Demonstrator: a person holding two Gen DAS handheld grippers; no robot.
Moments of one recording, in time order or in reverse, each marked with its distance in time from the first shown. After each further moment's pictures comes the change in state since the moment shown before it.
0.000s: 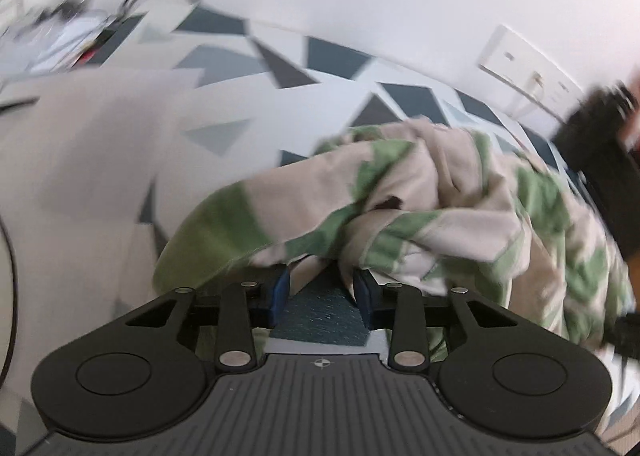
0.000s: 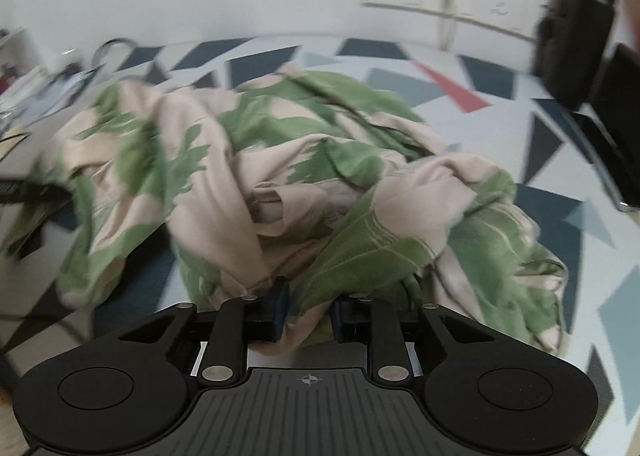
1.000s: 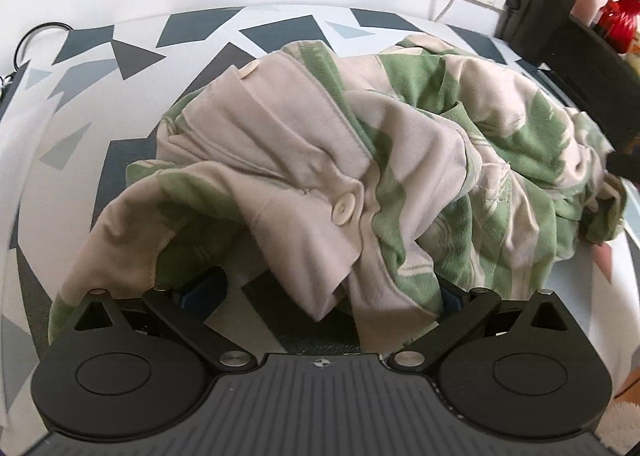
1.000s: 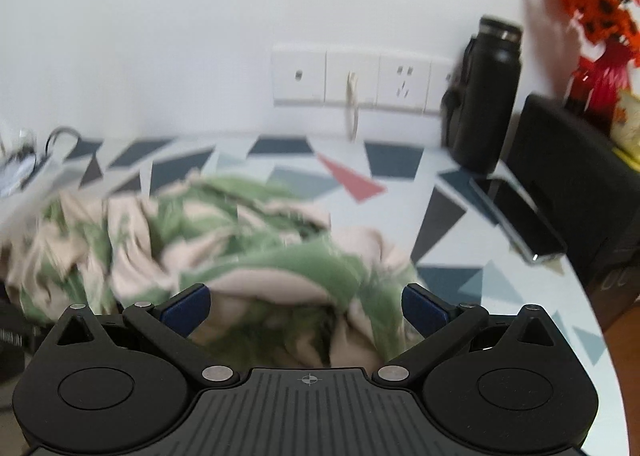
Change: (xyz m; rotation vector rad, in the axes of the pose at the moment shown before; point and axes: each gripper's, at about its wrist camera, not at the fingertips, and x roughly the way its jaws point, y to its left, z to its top) left arm 0.047 -0.117 -0.038 0.325 0.106 0.033; right arm -0.041 -0.064 0.007 0.082 -0.314 -0.187
